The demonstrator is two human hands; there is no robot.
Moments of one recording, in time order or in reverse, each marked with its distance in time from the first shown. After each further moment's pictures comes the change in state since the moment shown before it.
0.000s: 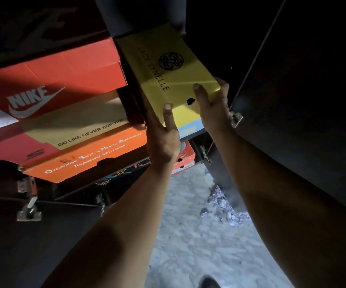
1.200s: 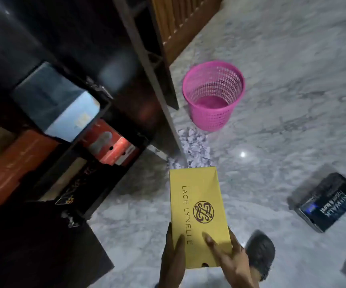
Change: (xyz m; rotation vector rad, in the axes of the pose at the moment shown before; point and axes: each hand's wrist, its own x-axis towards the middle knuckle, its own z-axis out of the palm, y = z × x) left_hand -0.472 -0.128 -0.008 0.247 -0.724 -0.717; right_hand -0.498 0.229 -0.313 0.038 0.195 0.796
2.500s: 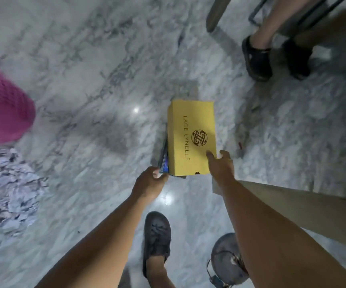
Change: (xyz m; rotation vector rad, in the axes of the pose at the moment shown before) left_hand 0.076 0.064 0.503 1.002 -0.700 0.267; right_hand 0.244 0.138 -0.430 0.070 0.690 0.587
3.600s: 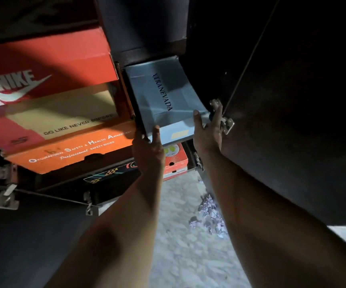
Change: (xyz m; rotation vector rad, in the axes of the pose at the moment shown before) left_hand -0.457 -0.470 -0.521 -1.237 1.648 -0.054; right_hand -0.826 -0.225 0.496 -0.118 -0.737 -1.355
